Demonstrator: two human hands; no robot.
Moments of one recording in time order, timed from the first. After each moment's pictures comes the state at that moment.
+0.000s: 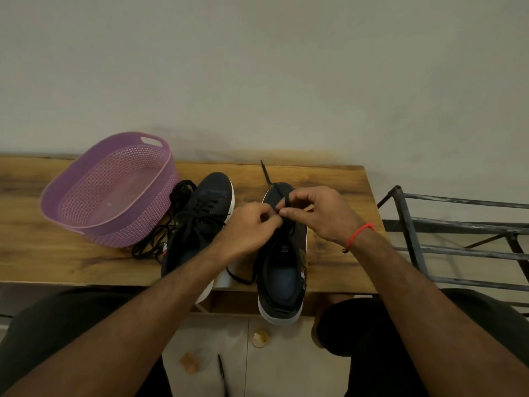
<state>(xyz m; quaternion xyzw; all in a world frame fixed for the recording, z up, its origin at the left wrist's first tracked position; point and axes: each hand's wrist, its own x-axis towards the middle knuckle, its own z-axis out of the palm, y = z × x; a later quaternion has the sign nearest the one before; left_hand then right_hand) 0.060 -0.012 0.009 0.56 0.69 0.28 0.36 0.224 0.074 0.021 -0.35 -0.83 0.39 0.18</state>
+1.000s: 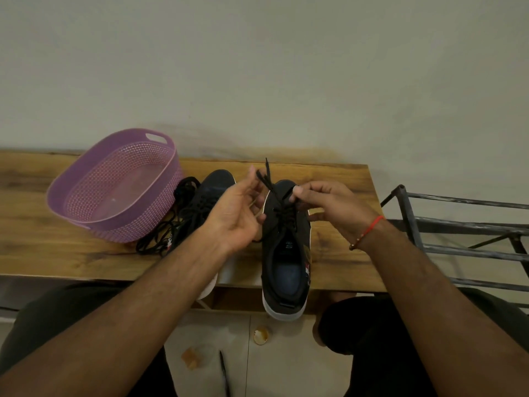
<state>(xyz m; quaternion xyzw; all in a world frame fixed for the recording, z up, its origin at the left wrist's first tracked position) 0.051 -0.011 0.027 0.11 0.49 0.59 0.63 0.227 0.077 0.028 -0.40 -0.66 0.61 0.19</state>
